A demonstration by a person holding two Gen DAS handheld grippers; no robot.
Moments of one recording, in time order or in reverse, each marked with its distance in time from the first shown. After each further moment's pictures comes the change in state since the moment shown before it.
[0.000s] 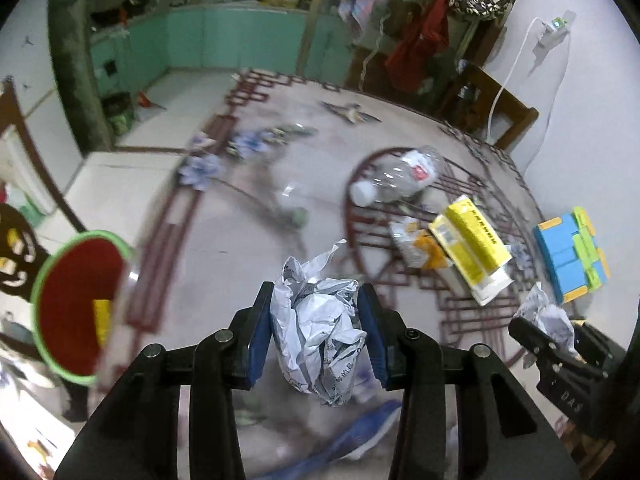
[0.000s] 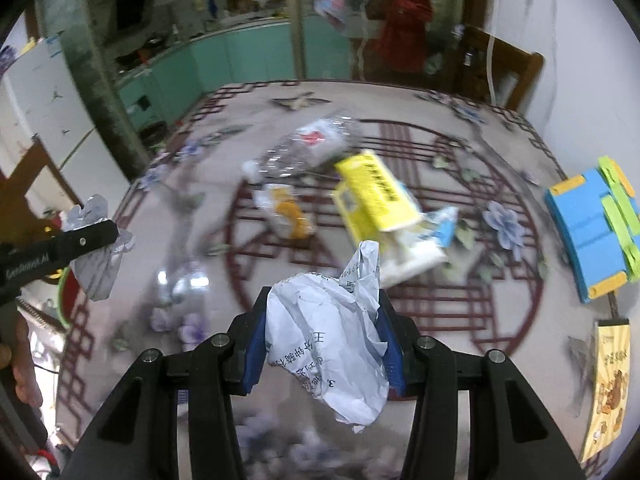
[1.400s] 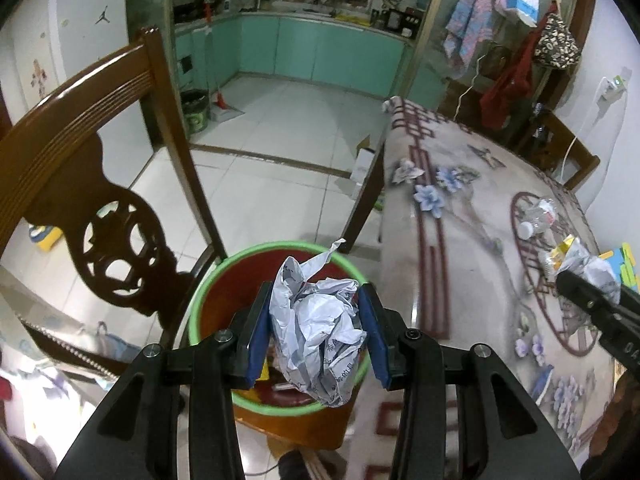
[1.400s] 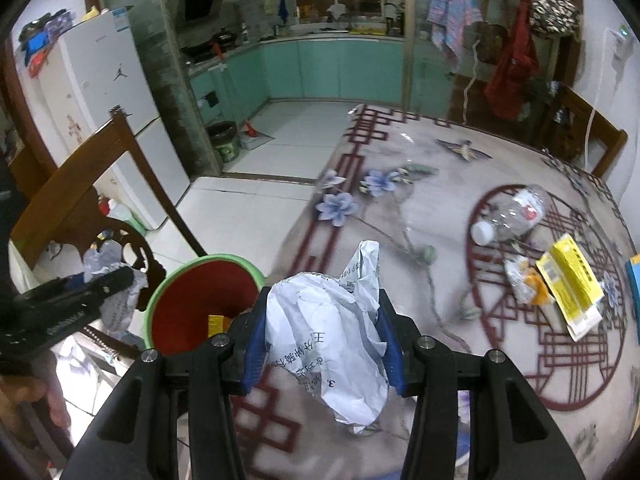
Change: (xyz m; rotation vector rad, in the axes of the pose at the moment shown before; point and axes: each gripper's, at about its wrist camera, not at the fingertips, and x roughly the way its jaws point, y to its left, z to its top) left arm -0.051 0.255 0.002 -0.086 -0.038 0.138; right arm 0.010 0.285 0.041 -0.127 -0.060 0.129
